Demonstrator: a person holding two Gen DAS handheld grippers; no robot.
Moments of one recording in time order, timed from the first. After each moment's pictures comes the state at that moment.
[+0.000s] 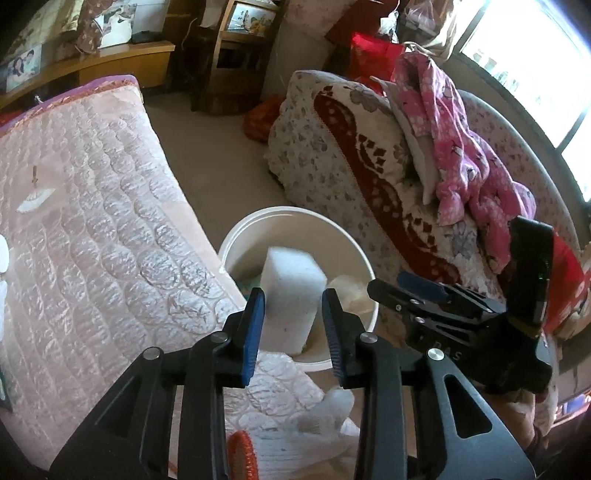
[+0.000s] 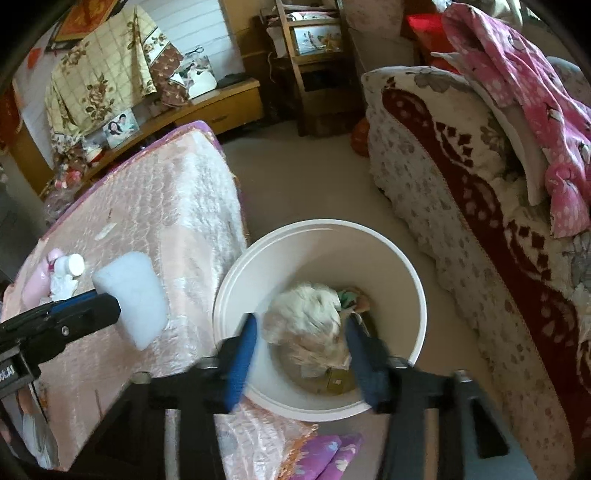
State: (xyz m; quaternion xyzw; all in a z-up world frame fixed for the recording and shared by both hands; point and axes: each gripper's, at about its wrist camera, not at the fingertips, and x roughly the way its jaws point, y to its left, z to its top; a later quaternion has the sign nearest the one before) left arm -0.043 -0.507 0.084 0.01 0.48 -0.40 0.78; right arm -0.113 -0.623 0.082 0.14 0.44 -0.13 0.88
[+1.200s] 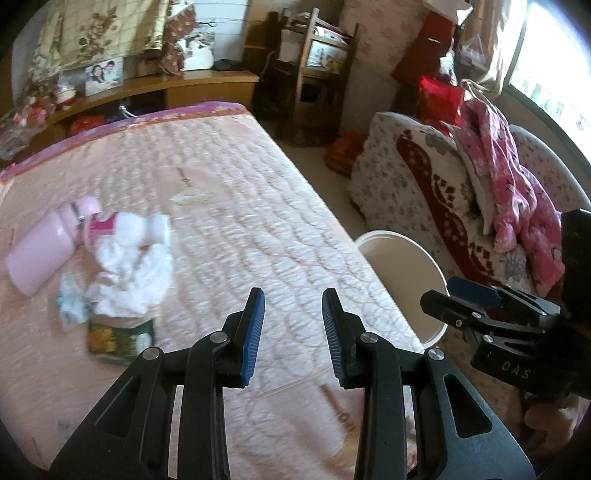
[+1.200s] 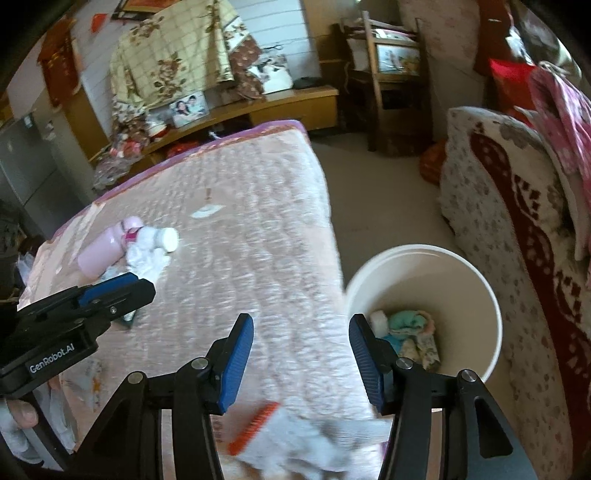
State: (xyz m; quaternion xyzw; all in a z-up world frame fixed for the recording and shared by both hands) left arm -0.044 -0.347 0.118 0.01 0.43 -0.27 0.86; right arm -0.091 -0.482 0.129 0.09 0.43 -0.02 0.90
